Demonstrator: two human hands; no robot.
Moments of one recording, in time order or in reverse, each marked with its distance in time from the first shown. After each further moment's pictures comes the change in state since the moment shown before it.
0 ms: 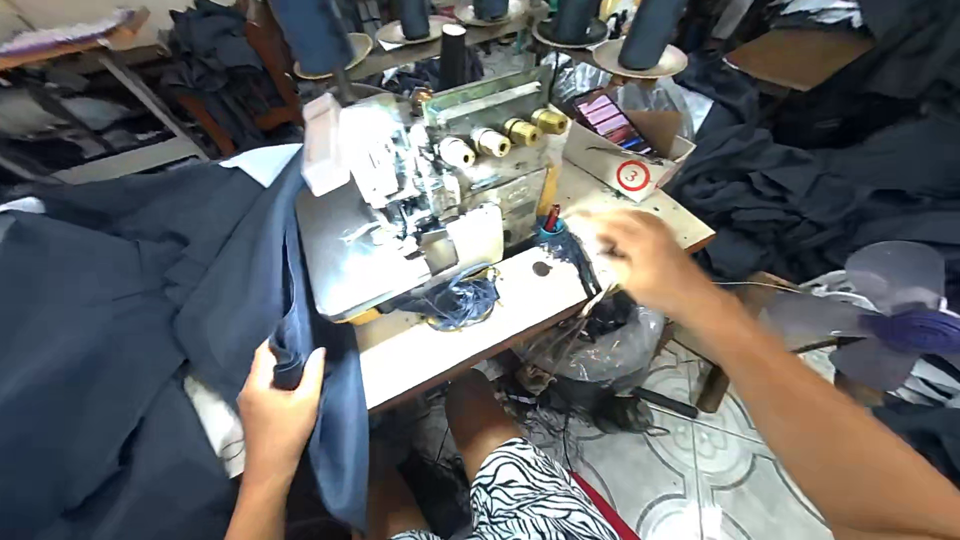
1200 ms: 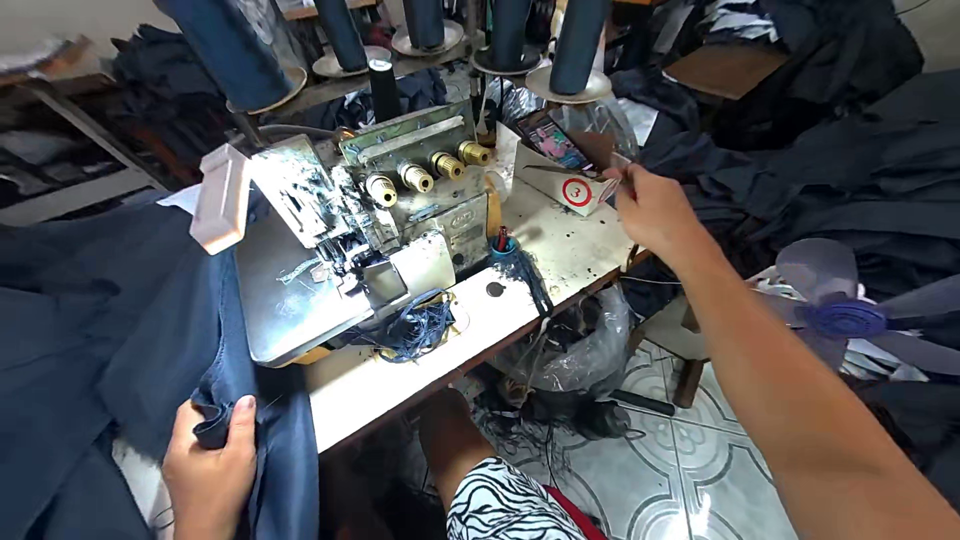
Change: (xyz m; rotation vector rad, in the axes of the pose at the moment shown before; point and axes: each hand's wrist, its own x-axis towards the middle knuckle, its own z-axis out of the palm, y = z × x) left_hand -0.003 0.007 -0.001 -0.020 0.027 -0.104; right_hand 0.034 0.074 -0.058 -0.053 0.016 0.670
